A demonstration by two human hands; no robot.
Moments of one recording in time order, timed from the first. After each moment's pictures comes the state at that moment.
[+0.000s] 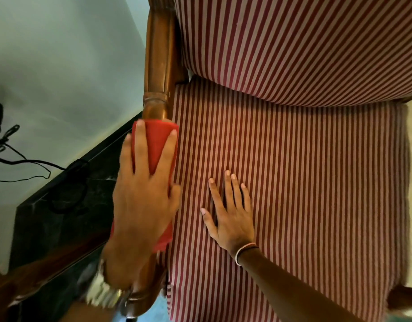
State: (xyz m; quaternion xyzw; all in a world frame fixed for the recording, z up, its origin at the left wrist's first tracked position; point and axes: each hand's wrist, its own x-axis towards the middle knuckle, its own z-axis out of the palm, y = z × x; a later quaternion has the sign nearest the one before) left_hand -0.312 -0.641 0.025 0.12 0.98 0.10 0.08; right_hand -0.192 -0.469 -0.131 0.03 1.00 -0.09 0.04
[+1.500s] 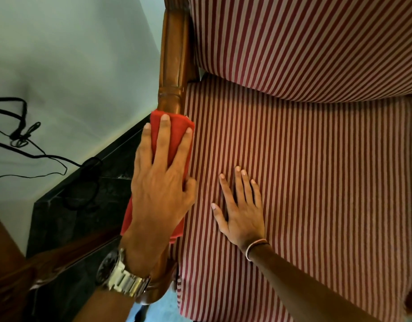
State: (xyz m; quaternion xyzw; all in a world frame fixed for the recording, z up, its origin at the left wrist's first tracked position) left_hand -0.309 -0.636 0.026 0.15 0.99 0.06 0.05; right_hand -0.191 -0.469 -0.133 0.03 1.00 -0.09 0.02
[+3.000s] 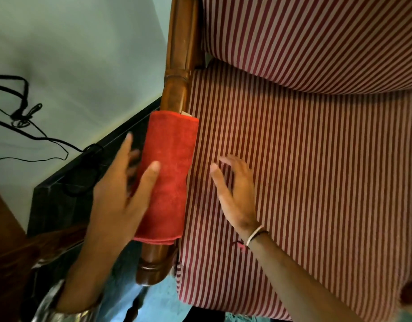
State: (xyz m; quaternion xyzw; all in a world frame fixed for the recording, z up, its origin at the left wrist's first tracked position) left_hand -0.277 -0.693 0.060 -0.08 0.89 0.41 0.17; right_hand -0.235 -0.499 -0.045 0.22 0.82 -0.52 0.06
